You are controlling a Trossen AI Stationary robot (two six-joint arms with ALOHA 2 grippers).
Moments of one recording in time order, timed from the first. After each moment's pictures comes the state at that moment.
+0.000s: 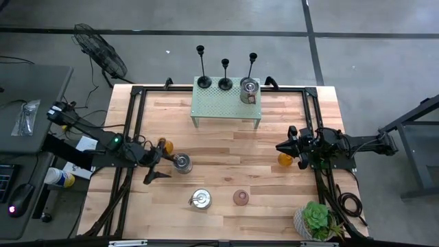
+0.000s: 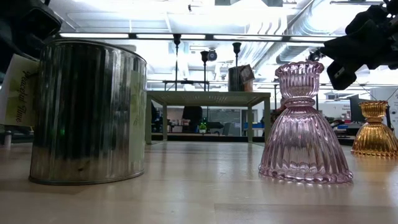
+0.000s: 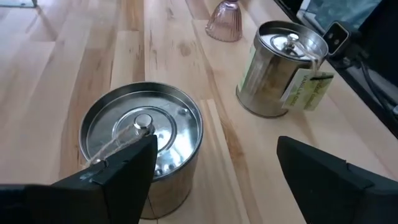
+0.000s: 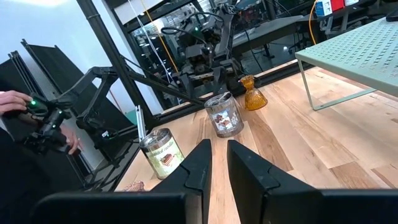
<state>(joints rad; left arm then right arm) -0.46 0.53 0.20 -0.12 -0.18 -0.23 0.06 0.01 0.01 0.02 -0.02 0.41</state>
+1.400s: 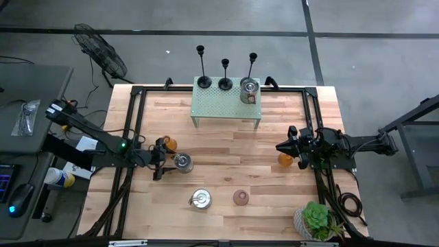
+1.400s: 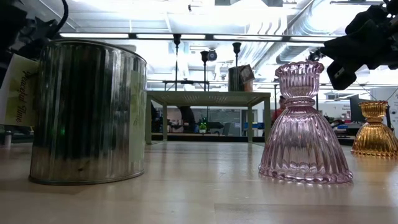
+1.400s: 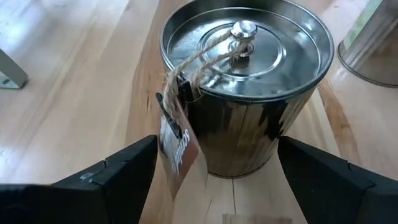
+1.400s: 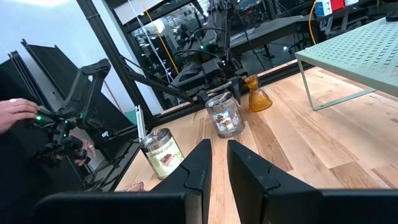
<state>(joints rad) -0.46 0.72 0.07 0.07 -0.43 -0.29 0.06 0.01 0.01 0.02 -0.02 0.41</state>
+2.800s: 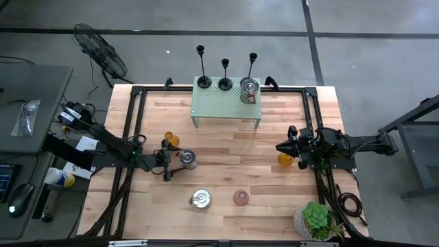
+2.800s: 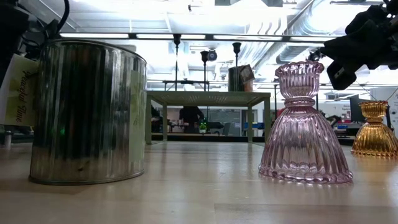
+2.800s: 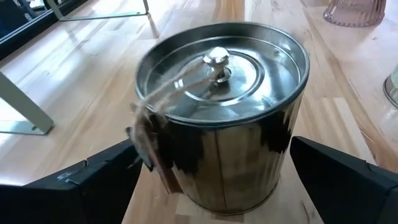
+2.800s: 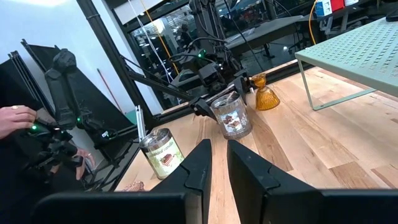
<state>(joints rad) -0.49 1.28 0.04 0.78 -0.62 -0.19 0.06 0.01 0.01 0.02 -0.02 0.41</state>
